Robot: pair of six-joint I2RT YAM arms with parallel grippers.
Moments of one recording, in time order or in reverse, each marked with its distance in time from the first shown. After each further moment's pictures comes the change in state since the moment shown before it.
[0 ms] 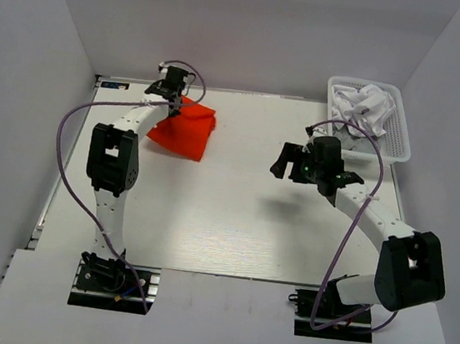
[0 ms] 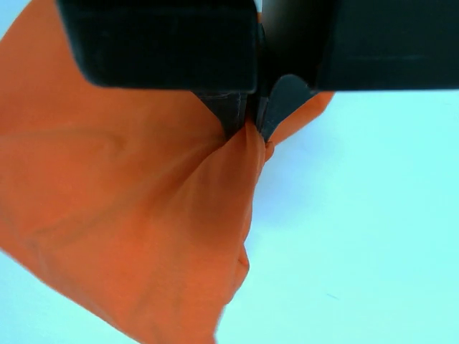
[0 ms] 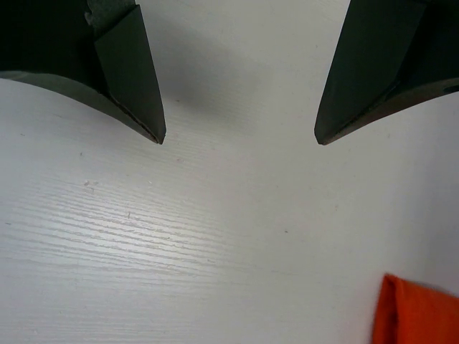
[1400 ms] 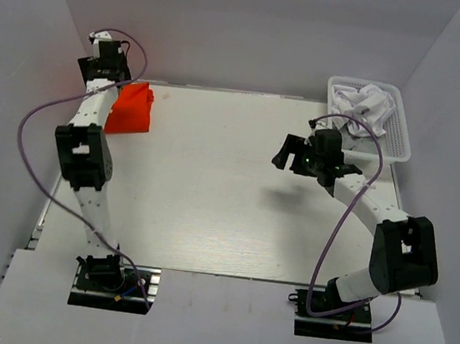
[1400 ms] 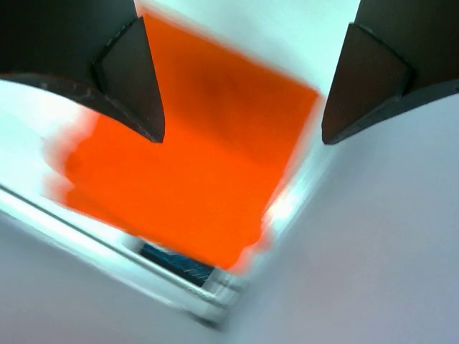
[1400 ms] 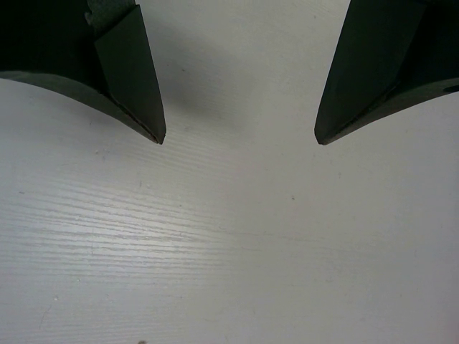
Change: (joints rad) left arm 0.372 0.093 0.265 0.112 -0.053 0.158; right arm -0.040 0.125 0.079 0.039 0.000 0.023
